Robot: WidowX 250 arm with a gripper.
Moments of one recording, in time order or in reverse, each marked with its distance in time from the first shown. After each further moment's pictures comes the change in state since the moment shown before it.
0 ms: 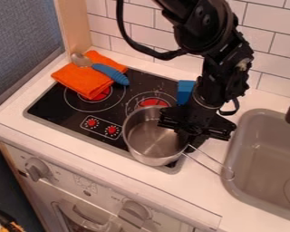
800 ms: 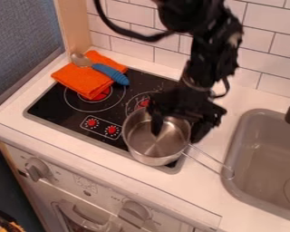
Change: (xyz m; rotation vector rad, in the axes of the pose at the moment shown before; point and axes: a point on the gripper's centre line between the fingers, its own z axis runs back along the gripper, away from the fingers) arm 0.005 0.026 0.028 0.025 0.024 0.016
